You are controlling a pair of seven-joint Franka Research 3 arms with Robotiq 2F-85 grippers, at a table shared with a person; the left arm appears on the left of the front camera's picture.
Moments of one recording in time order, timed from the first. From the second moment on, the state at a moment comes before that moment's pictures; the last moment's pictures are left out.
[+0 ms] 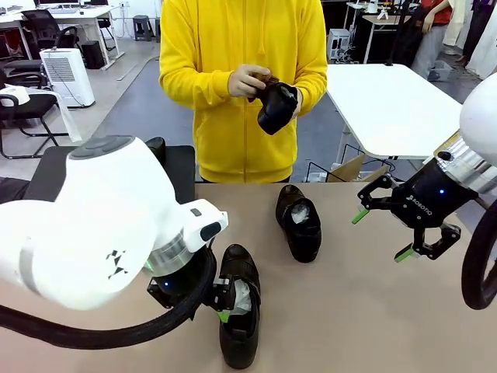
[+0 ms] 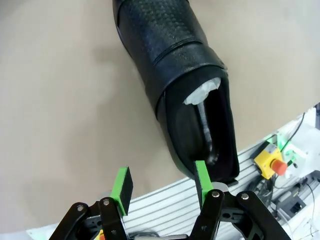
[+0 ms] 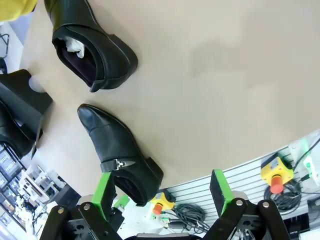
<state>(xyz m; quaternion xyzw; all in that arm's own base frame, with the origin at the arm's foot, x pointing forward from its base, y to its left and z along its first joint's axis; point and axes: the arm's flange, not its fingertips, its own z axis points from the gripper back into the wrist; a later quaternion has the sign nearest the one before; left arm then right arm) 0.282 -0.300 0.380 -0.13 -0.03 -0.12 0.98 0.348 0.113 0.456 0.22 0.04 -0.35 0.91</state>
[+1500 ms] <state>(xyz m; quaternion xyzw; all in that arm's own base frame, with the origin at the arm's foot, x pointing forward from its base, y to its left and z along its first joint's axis) 0.311 -0.334 0.342 -0.08 -0.04 -0.04 1.00 0.348 0.113 0.456 0.22 0.04 -0.35 0.91</state>
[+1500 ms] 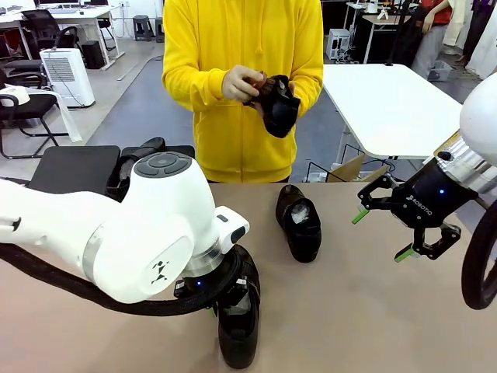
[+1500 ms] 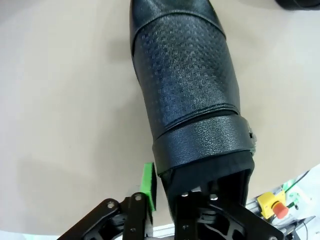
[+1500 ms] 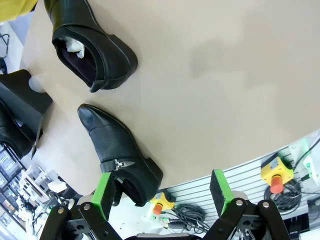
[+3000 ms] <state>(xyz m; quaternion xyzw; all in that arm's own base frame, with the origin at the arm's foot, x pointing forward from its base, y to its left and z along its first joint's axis) 0.466 -0.192 0.489 -0.05 -0.26 -0.03 0.96 0.348 0.112 0.456 0.22 0.04 -0.36 0.91</state>
